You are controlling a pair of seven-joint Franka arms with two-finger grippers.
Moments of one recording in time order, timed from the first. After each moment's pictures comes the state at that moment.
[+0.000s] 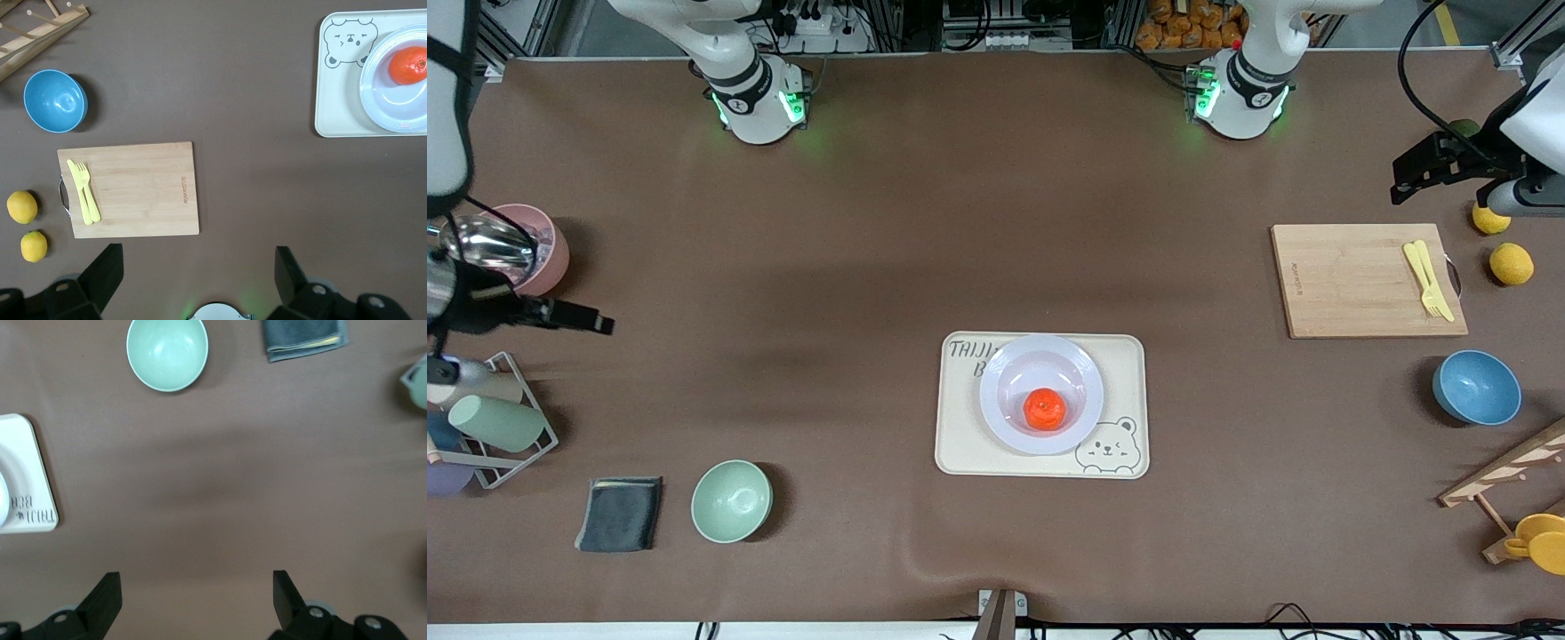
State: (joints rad) left arm -0.08 -0.03 0.00 -1.52 0.02 1.43 -0.02; right arm 0.01 0.24 -0.13 -1.44 0.19 1.54 -0.01
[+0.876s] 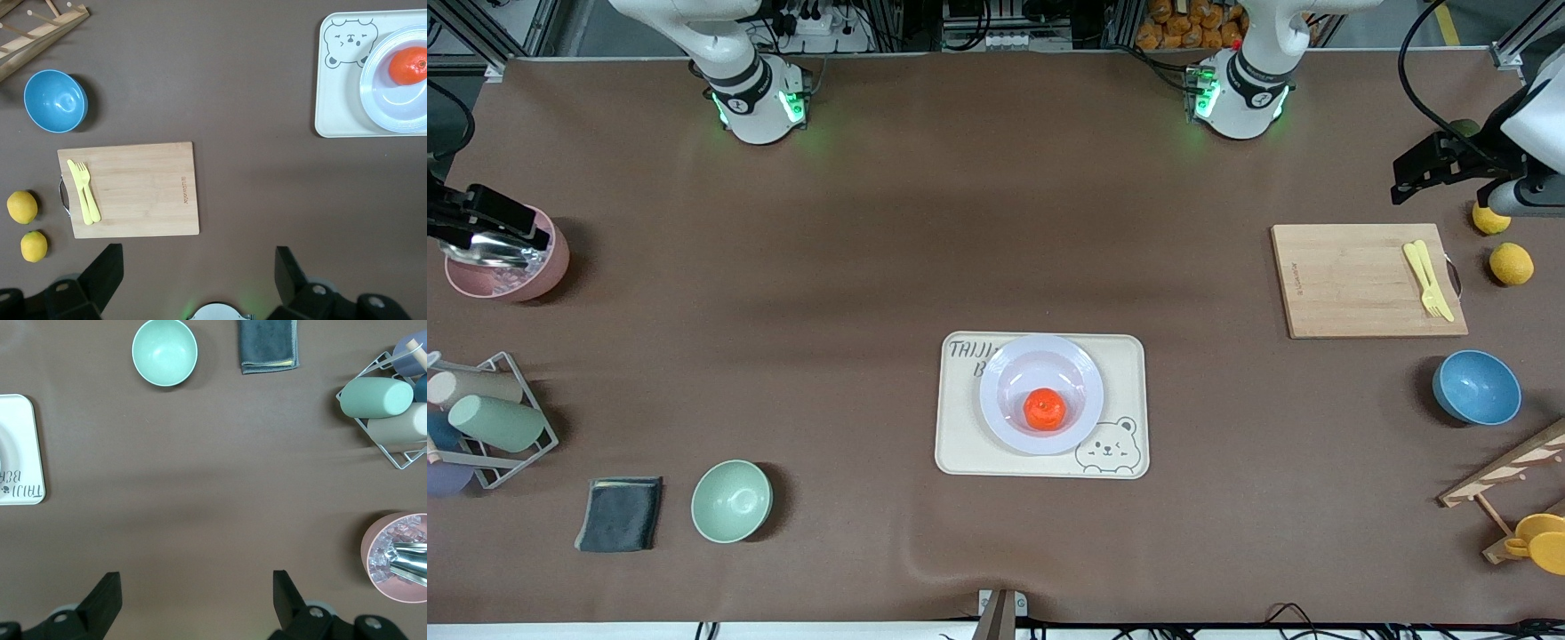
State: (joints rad) left arm -0.08 -0.03 0.00 -1.52 0.02 1.43 -0.02; right arm 0.00 0.06 -0.07 -1.44 0.06 1.46 -0.01
